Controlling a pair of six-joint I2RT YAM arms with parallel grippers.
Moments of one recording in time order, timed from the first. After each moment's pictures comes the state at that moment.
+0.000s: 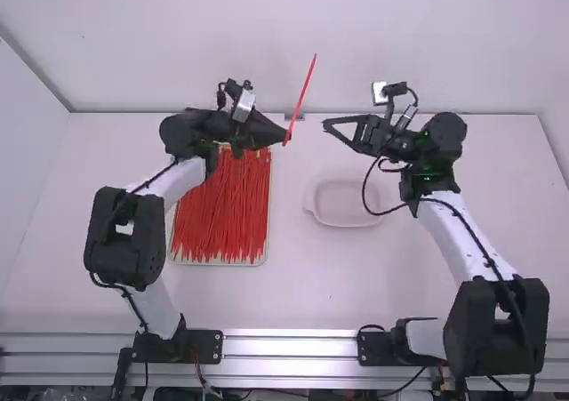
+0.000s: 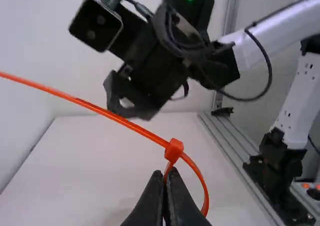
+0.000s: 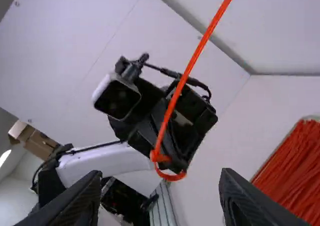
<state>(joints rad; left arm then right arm) -0.14 1.84 1.24 1.48 1.53 -0.87 0.09 1.44 0.98 0.72 -1.23 1.14</state>
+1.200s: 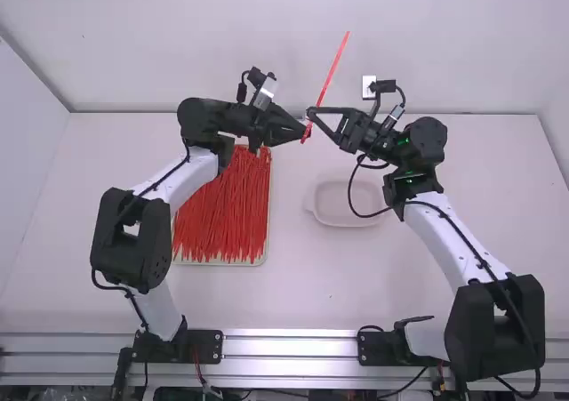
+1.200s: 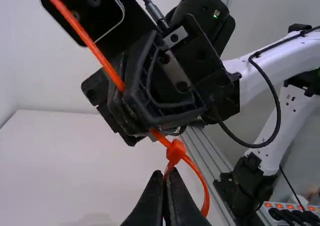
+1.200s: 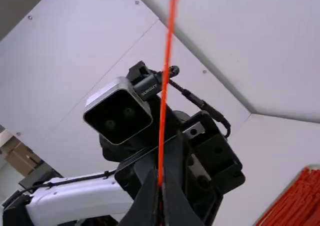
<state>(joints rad) -0.23 1.84 1.34 1.26 1.52 -0.89 0.21 1.44 0.98 0.81 -1.01 1.09</state>
